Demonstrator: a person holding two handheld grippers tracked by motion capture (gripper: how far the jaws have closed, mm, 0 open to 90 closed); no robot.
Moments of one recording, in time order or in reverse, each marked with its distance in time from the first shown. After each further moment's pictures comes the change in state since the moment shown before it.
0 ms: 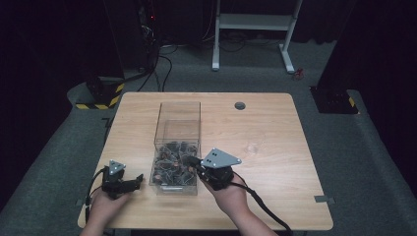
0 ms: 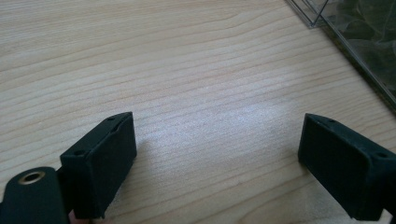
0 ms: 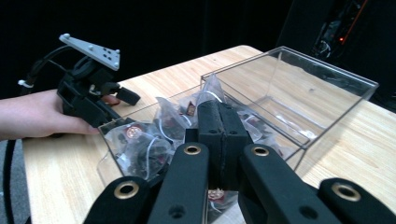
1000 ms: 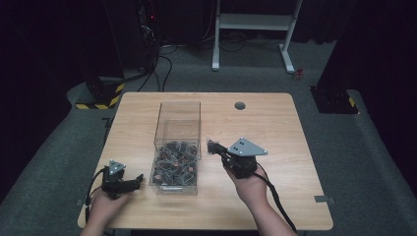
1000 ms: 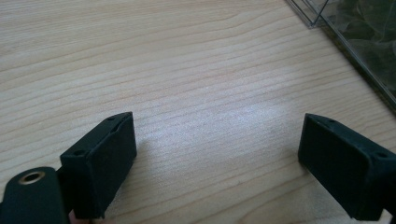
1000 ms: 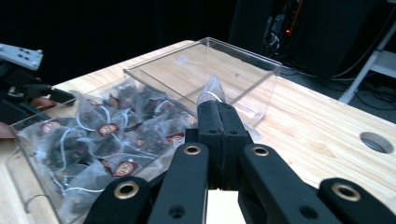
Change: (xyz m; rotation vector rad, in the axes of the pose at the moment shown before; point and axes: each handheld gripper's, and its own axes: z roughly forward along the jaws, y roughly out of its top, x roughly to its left) left arm 0.000 0.000 0.000 0.000 0.000 0.000; right arm -0.054 -0.011 -0.029 0.001 -0.162 0.059
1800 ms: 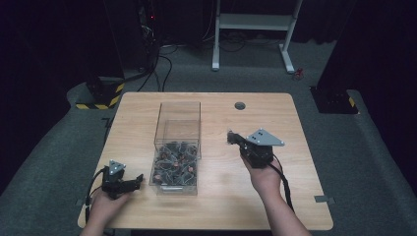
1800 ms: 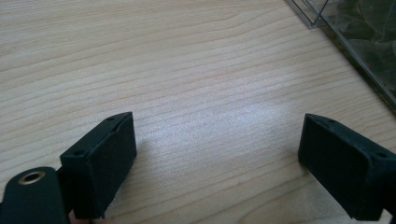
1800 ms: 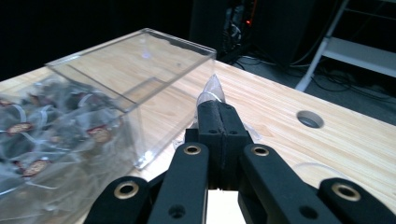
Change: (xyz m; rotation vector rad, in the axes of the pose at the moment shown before) left arm 0.000 0.000 0.000 0.000 0.000 0.000; right arm -0.050 -0.008 -0.007 0.022 -0.141 0.043
